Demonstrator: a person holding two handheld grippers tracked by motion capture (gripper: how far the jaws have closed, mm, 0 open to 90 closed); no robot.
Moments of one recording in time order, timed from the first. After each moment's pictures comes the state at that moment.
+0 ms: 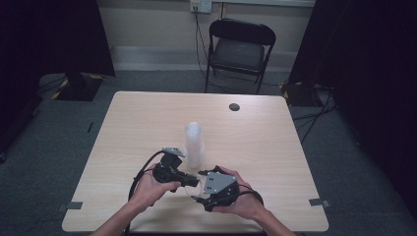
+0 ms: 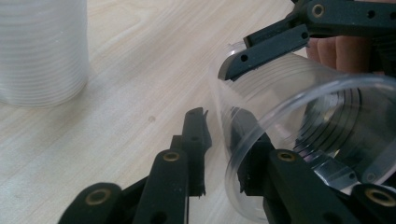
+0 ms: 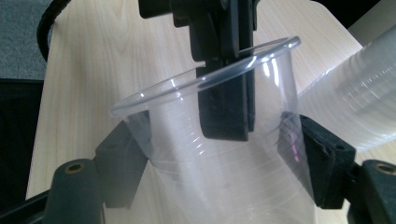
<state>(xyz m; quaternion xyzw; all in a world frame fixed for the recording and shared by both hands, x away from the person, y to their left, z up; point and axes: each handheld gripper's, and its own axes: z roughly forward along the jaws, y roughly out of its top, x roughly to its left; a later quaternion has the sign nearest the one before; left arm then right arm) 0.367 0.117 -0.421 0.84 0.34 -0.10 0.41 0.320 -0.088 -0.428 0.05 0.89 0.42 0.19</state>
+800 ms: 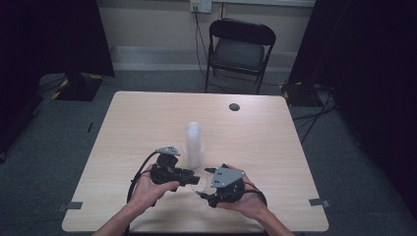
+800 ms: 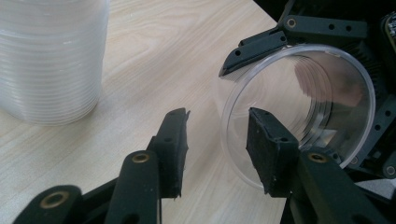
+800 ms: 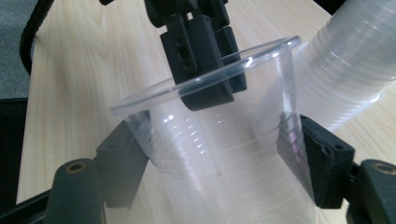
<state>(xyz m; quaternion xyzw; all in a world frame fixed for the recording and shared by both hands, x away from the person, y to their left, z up) 0.364 0.125 -0.423 0.81 0.35 -0.08 0.46 0.328 -0.103 -0.431 0.10 0.88 0.44 0.18</state>
